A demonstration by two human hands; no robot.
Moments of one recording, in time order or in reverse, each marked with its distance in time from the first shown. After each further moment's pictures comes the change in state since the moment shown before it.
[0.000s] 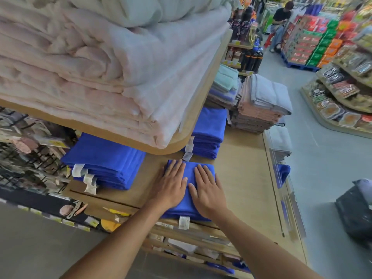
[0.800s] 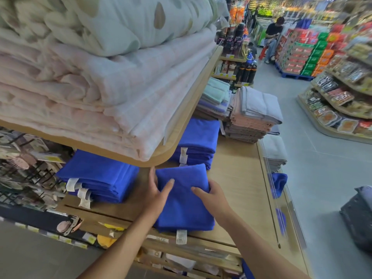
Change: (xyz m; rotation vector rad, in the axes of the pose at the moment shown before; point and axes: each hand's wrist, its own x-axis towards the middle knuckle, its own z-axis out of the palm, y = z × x) left_hand -0.020 0.014 -0.033 -1.155 0.384 -0.291; right_hand -0.001 0.005 -0.061 1.160 -0.029 0.357
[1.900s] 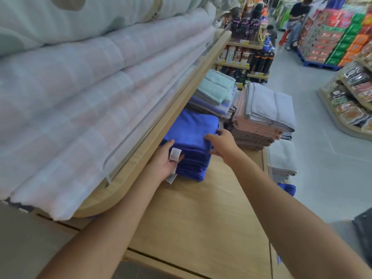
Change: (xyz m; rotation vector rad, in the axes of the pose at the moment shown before) left_hand 0.132 0.095 0.100 -0.630 0.082 -0.546; right_hand 0.216 -0.088 -0.073 0.062 0.051 0.168
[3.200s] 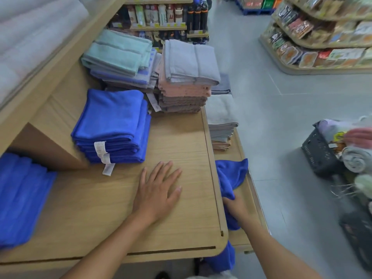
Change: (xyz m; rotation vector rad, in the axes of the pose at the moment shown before) left_hand -0.039 -0.201 -0.028 2.072 -0.370 0.944; right_hand -0.145 0.312 -0.190 -0.112 0.256 0.414
